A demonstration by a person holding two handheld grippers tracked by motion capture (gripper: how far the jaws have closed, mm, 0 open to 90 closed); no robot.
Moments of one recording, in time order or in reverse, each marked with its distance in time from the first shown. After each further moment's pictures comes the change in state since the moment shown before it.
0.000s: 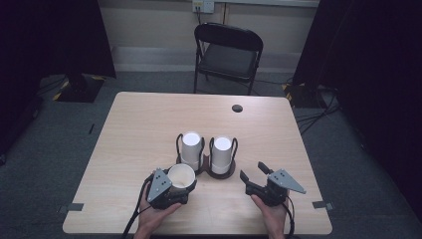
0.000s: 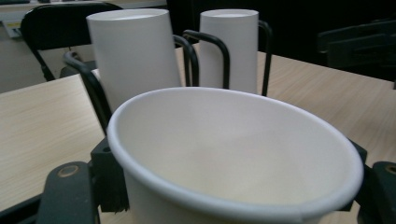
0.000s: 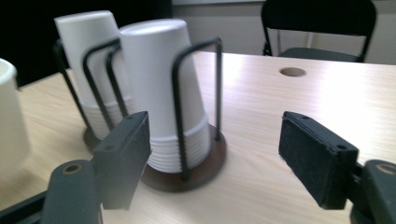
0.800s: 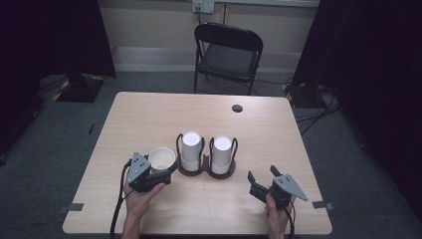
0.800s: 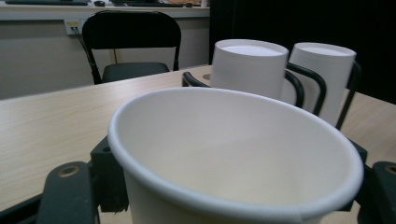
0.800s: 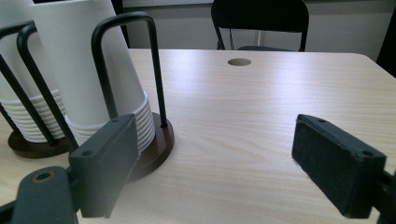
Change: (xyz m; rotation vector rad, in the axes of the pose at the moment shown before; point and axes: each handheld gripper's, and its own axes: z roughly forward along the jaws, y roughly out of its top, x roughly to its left) left arm 0.057 0.013 -0.004 -0.047 0.125 -0.109; right arm -0.012 -0.023 0.000 -0.028 -0.183 0.027
